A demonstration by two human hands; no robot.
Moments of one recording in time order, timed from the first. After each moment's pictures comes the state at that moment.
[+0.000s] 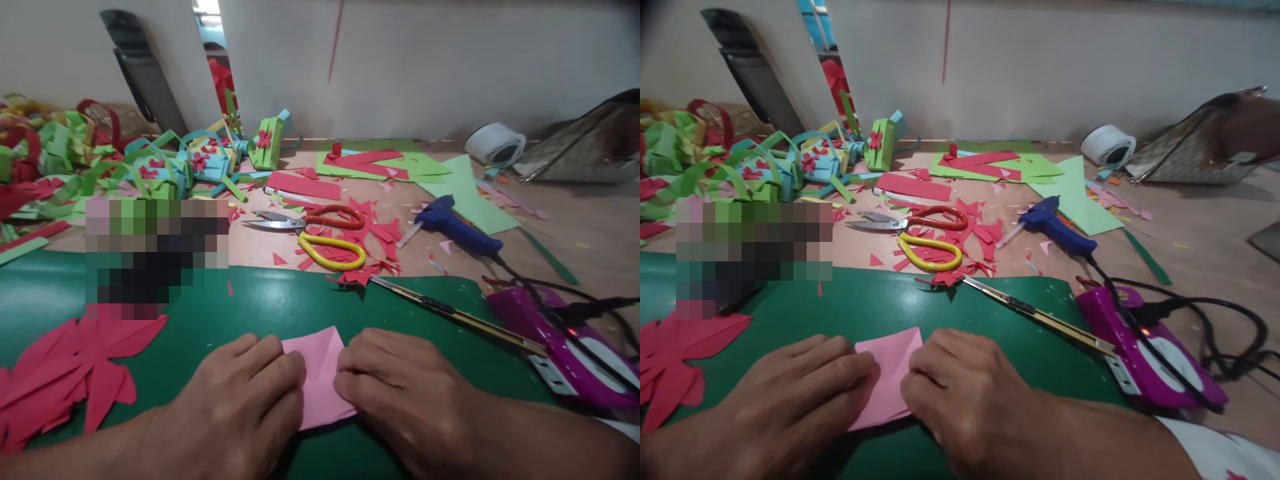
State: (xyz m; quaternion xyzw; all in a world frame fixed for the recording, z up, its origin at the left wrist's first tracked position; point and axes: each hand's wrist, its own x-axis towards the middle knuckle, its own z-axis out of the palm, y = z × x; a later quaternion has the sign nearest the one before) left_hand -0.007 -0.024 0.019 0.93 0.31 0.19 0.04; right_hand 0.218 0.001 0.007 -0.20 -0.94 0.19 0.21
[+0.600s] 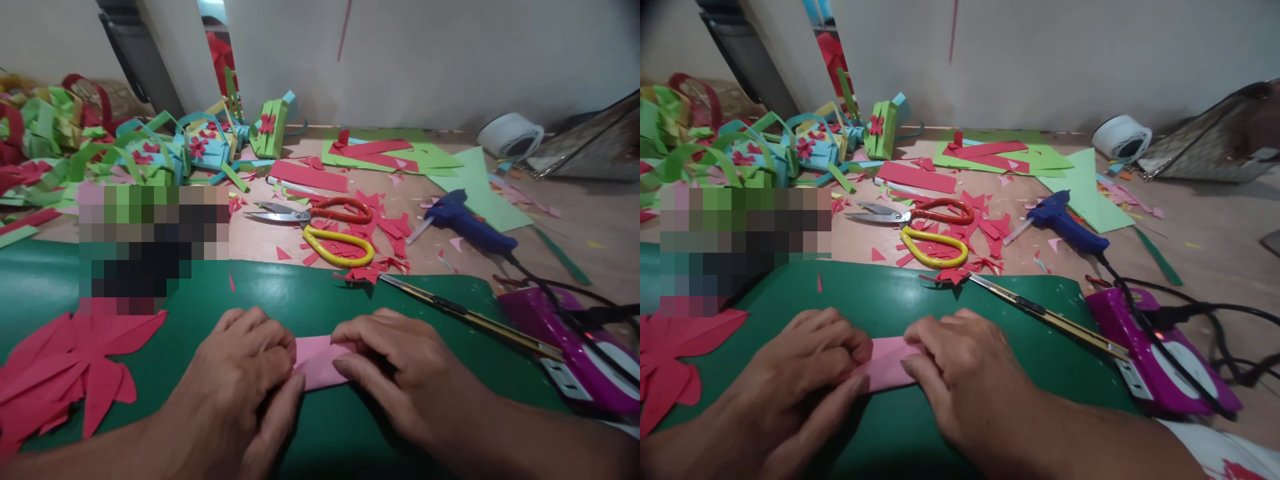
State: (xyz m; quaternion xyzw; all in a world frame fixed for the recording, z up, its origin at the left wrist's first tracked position) left_hand -0.002 -0.018 0.017 0.83 0.46 0.25 0.19; right_hand 0.201 0.005 0.012 -0.40 -0.86 0.25 0.21
